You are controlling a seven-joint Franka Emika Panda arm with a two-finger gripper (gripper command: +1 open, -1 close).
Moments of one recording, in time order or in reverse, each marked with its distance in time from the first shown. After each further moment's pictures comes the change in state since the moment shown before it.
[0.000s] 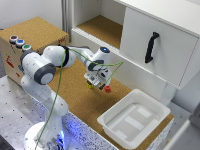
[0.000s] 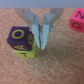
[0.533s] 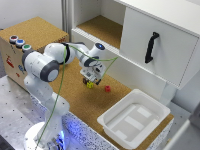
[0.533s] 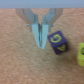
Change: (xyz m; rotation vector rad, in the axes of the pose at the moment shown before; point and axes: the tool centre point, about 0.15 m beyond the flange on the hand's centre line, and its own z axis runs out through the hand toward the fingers) arm 0.007 -0.121 -0.005 0.143 -0.005 -0.219
